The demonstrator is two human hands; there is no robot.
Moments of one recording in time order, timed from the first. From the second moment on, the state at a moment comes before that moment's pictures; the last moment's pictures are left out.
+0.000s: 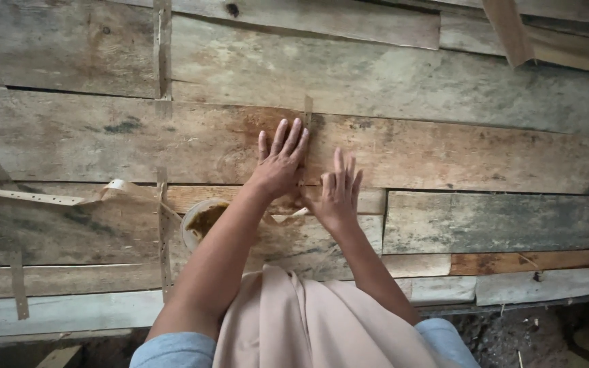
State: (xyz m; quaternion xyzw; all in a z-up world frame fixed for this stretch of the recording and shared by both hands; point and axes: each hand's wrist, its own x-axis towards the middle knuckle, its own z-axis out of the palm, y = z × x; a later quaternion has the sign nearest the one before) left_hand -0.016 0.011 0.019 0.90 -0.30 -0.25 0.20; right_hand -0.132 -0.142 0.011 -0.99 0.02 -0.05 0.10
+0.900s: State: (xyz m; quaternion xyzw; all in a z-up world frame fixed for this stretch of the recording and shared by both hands) left_hand -0.013 -0.082 -0.034 0.93 -0.30 0.16 0.13; right_hand -0.174 -0.161 0.014 -0.23 0.08 0.38 0.89
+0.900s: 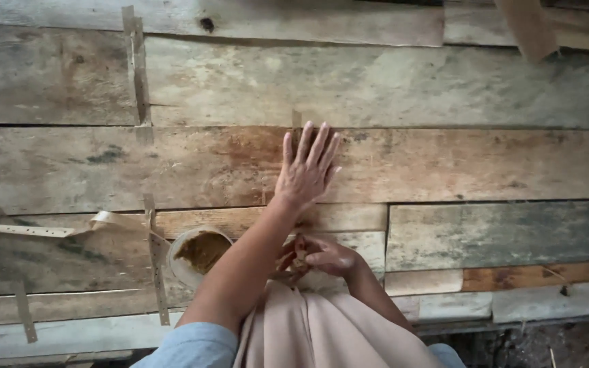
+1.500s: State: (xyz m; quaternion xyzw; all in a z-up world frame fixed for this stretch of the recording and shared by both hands) left_hand 0.000 -0.065 -0.024 0.87 -0.26 -0.03 0.41; right_hand -0.126 -0.155 0.069 -0.13 0.12 0.43 0.89
